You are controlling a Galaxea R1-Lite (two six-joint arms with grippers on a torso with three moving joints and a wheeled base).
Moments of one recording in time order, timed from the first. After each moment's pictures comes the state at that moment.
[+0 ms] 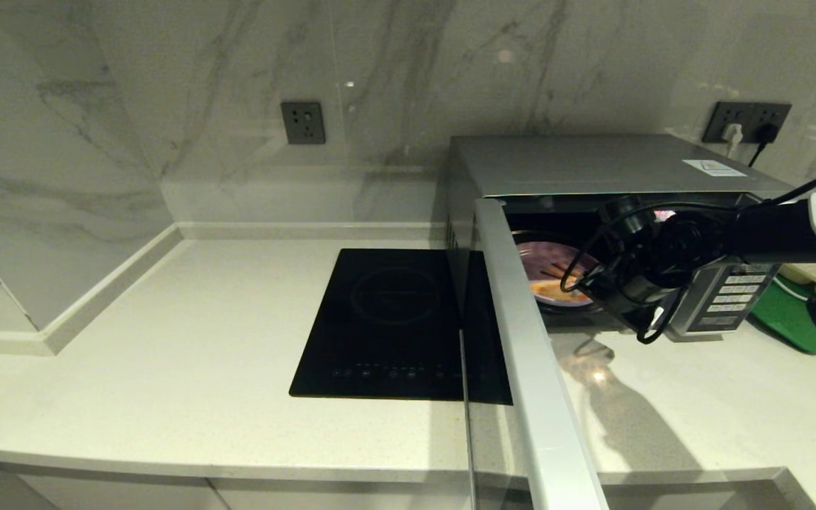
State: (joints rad) left arm 0.00 0.00 0.00 -0.01 0.01 -0.05; right arm 0.18 2.20 -1.71 0.47 -0.25 0.98
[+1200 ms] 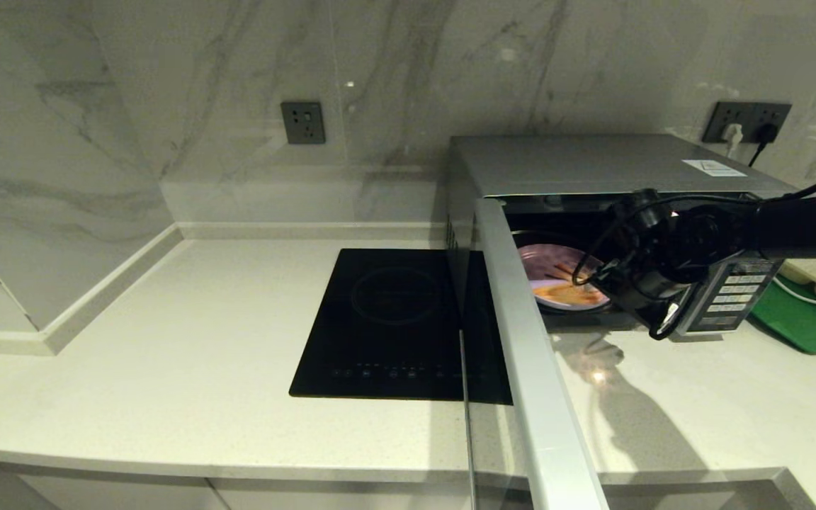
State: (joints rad) left arm 0.00 0.00 0.00 -0.01 0.01 -0.05; right arm 0.15 2.17 -1.70 0.47 -0.26 0.99
